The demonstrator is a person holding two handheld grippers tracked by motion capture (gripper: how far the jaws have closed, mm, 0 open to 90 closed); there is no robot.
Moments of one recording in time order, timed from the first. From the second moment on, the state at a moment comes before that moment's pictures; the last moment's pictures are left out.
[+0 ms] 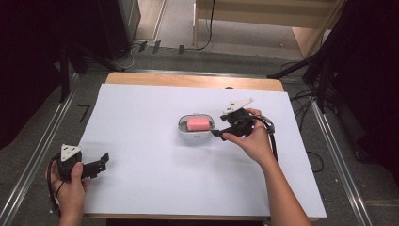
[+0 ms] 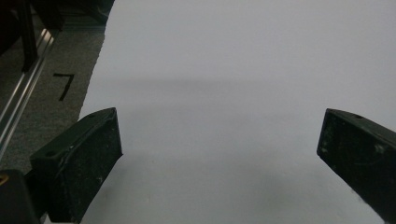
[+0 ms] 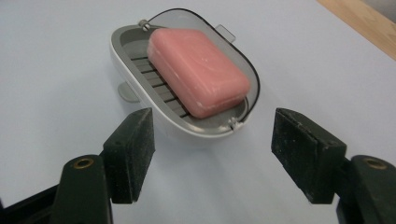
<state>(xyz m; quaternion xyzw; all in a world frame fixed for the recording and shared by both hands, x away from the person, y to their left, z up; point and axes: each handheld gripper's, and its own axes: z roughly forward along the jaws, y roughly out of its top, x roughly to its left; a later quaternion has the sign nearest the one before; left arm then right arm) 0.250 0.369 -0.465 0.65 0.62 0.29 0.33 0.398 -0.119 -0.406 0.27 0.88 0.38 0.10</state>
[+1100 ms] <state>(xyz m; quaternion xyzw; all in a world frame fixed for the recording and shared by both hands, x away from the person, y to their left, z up) 0.250 0.368 -0.465 0.65 0.62 0.29 0.33 0.340 -0.184 -0.448 0.39 0.83 0.36 0.16</state>
